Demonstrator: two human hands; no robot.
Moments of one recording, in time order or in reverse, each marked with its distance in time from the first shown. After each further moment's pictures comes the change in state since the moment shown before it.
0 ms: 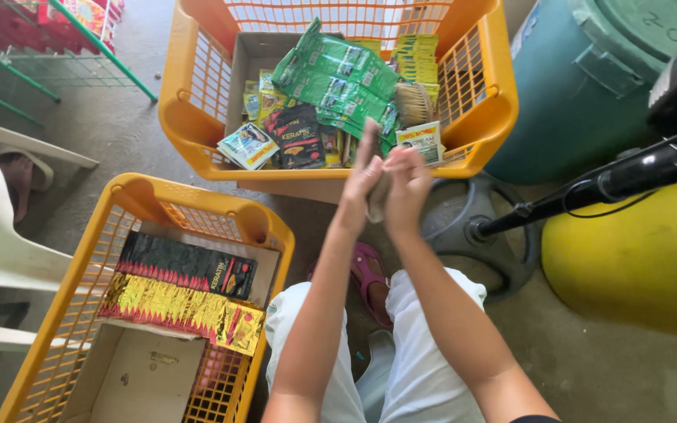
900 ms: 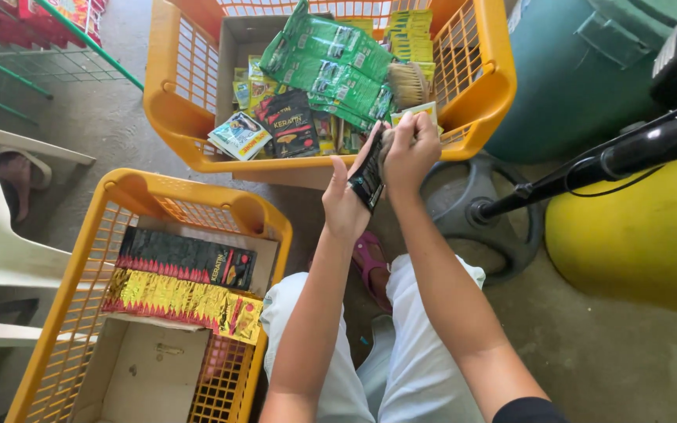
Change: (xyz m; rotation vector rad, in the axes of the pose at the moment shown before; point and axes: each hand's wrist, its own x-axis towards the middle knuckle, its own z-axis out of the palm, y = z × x) left_hand -0.023 -0.028 -0.002 -0.719 -0.086 -0.094; right_hand 0.038 0.016 -0.007 -0.464 0.168 -0.245
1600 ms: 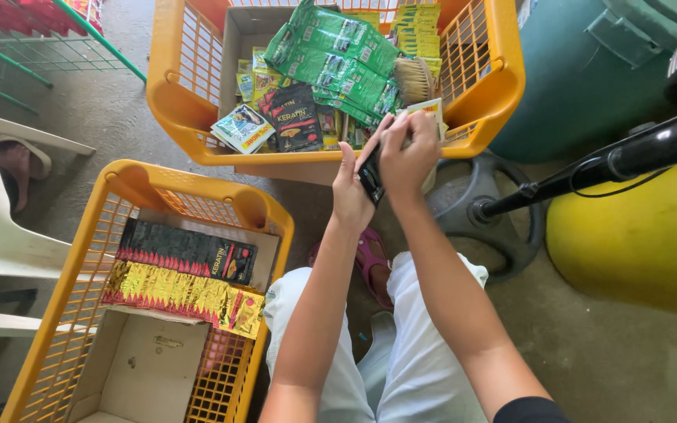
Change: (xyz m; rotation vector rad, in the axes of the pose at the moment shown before) left_hand 0.010 -0.008 -0.005 0.054 0.111 -0.013; right_hand 0.000 -0.029 -0.005 -0.066 -0.039 -0.189
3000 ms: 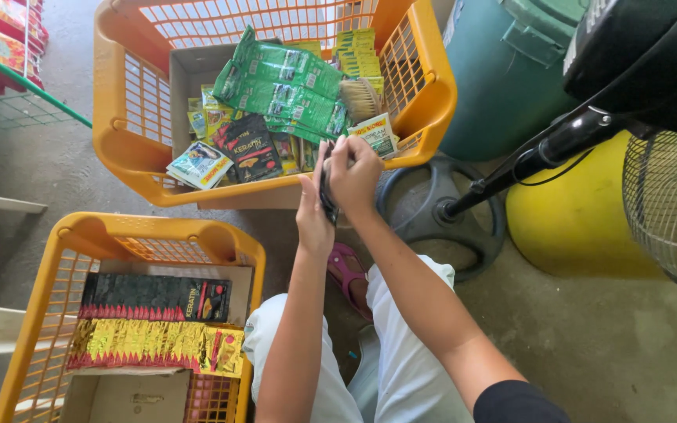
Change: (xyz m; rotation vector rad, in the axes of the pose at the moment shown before) left_hand -0.009 -0.001 -0.011 0.315 0.002 0.086; right_hand -0.012 -0.005 0.002 0.059 -0.056 0.232
